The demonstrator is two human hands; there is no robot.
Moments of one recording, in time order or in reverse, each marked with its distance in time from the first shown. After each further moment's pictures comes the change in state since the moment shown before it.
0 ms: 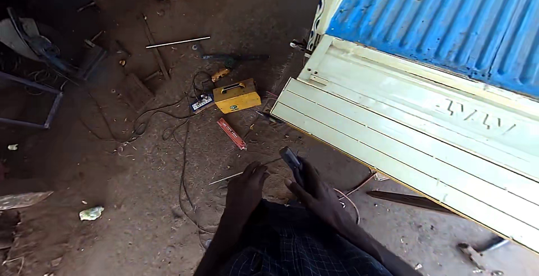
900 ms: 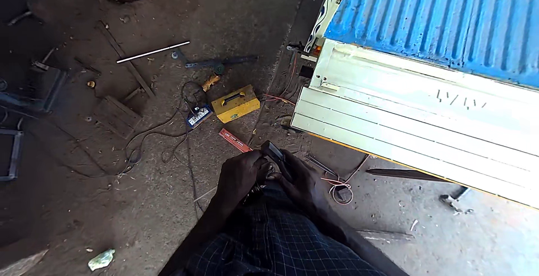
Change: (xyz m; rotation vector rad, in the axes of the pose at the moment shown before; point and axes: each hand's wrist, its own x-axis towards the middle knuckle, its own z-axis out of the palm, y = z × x) left_hand 0.154 -0.154 -0.179 -0.143 -0.124 0.266; right_hand 0.118 -0.192 0.112 -0.074 0.433 -0.140
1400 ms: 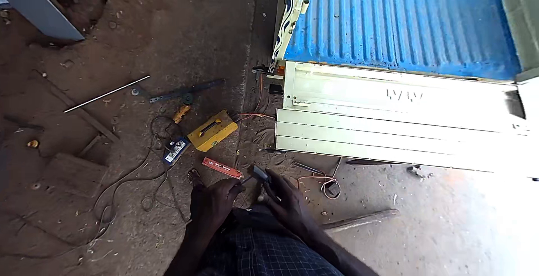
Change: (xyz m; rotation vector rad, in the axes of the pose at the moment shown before) left_hand 0.086 -0.077 -0.036 0.004 -0.234 0.068; right_hand 0.071 -0.025 0.023 0.063 -0.020 0.289
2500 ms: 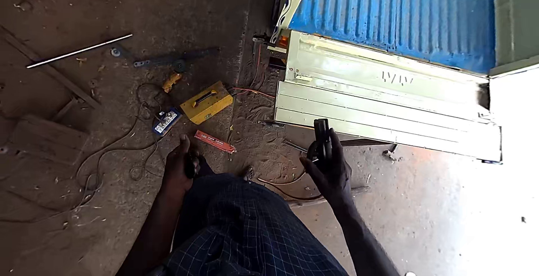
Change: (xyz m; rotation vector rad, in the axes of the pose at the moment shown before) left_hand -0.040 -0.099 -0.005 -1.401 0.190 -0.760; right_hand -0.064 0.016 -0.054 -0.167 0.341 0.042
